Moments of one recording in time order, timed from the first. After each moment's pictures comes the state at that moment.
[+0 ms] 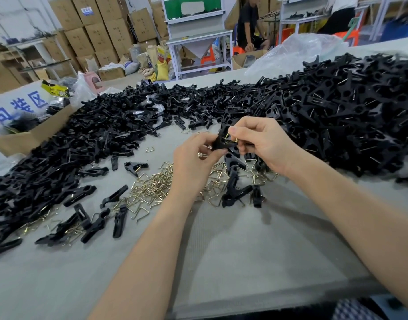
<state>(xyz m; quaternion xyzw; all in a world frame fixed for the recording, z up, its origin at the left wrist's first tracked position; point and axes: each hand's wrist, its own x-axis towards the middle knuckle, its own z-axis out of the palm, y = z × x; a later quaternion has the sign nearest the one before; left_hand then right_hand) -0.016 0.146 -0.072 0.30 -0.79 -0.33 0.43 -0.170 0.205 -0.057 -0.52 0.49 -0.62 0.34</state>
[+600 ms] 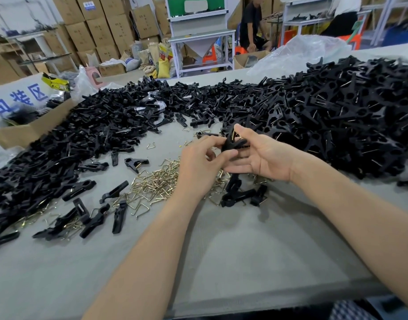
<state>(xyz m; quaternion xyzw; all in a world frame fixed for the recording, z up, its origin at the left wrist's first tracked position) -0.019 0.149 -0.078 0.29 -0.80 -0.30 0.43 -0.168 0.204 -0.064 -0.36 0.43 -0.56 0.61</state>
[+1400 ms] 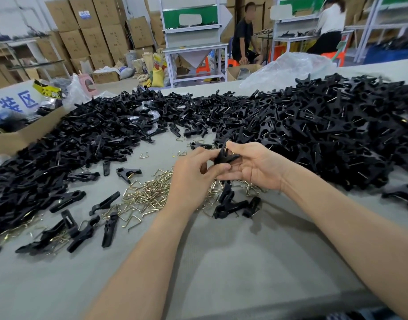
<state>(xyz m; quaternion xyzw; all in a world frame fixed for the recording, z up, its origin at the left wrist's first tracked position) -0.014 0.148 -0.079 0.26 -0.83 -0.25 0.43 -0.167 0.203 -0.062 -0.39 0.40 -0.57 0.60</state>
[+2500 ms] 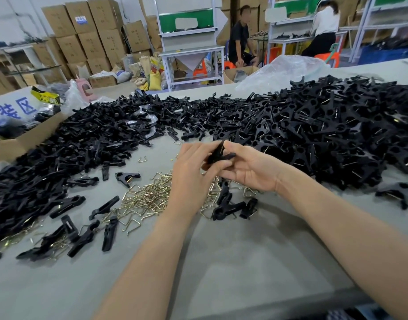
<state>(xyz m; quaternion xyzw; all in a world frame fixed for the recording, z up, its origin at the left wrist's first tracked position) -0.018 0.155 -0.070 0.20 -0.84 -0.13 0.49 -0.163 0.207 -0.058 -0.38 0.36 -0.58 0.62</state>
